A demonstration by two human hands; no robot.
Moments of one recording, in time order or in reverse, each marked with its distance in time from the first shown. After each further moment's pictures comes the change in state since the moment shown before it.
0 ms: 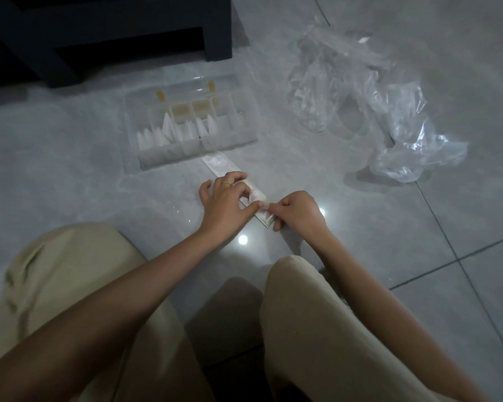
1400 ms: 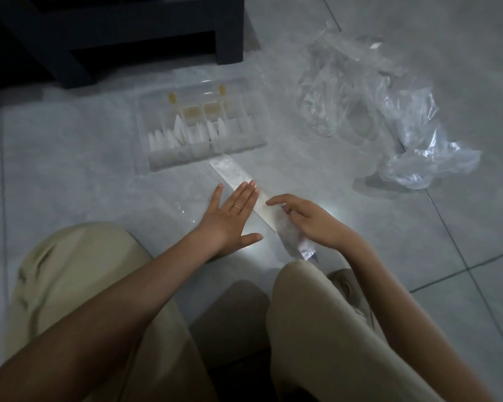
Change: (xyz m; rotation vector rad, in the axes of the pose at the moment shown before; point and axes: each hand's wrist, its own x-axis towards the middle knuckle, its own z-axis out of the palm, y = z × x) left_hand -0.015 -0.006 -0.025 0.672 -0.551 0.217; right_hand -0.011 0.005 -0.025 -0.072 -0.317 -0.389
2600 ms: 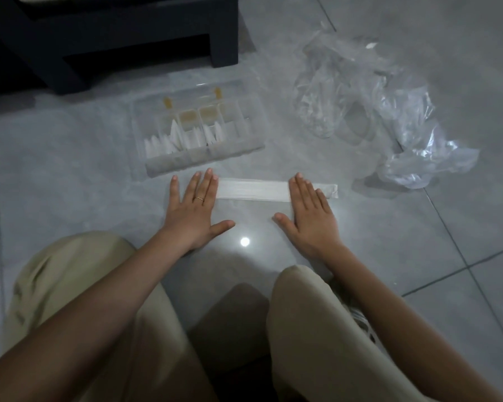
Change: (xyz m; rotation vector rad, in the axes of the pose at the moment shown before) left_hand -0.008 -0.046 -0.001 0.018 -0.013 -0.269; right_hand 0.011 0.032 0.030 -0.654 0.342 0.102
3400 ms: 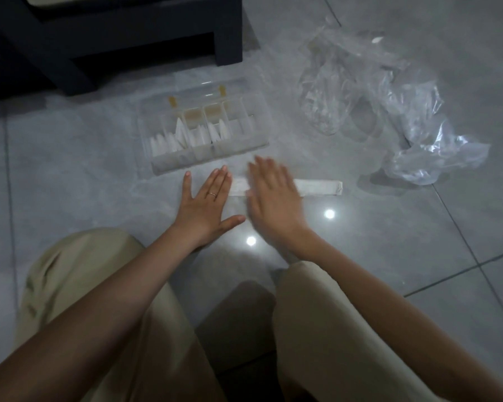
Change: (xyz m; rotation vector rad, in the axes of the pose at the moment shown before) left_hand 0.009 0.004 0.006 -0.030 0.094 0.088; right_hand 0.030 -0.072 -0.011 0.034 0.204 -0.170
